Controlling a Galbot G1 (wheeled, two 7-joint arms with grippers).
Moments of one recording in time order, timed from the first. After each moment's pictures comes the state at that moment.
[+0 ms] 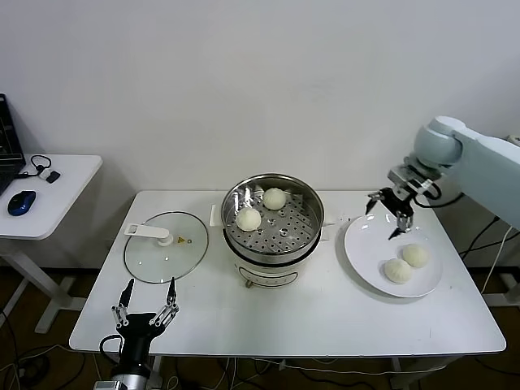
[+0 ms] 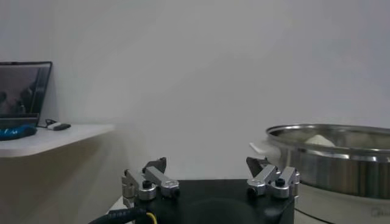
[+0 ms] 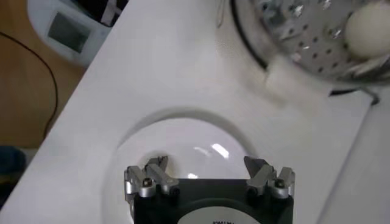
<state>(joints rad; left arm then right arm) 1.81 -1.51 -0.57 -2.10 -0.07 -0.21 -0.03 0.35 0.59 -1.04 1.23 0.04 0.15 -1.38</state>
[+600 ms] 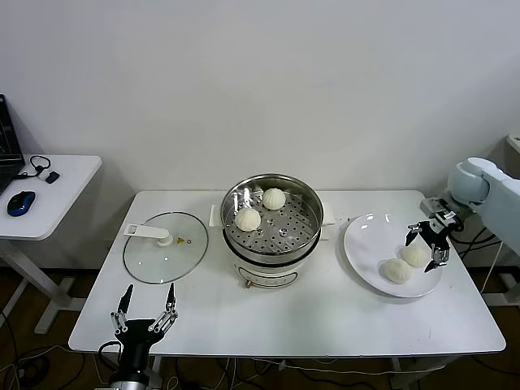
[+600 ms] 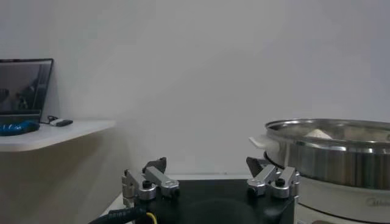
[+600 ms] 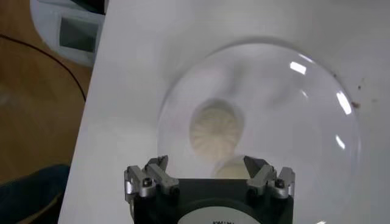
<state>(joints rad) 1.83 -1.51 -0.58 -2.10 -0.07 -0.23 -0.03 0.10 0.61 -0.86 1.03 -0.08 0.09 -1.37</state>
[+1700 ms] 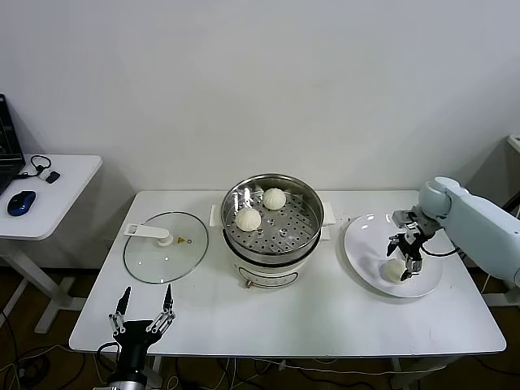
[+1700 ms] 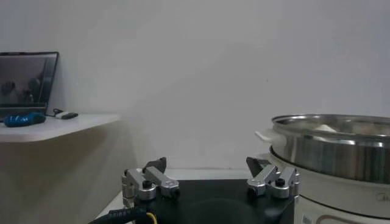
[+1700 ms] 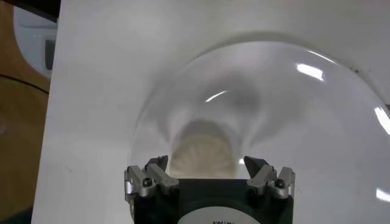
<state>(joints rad) 1.83 -1.51 -0.59 -2.08 -0.09 -0.23 -0.03 -0.01 0.76 -0.77 0.87 -0.14 0.04 -1.34</state>
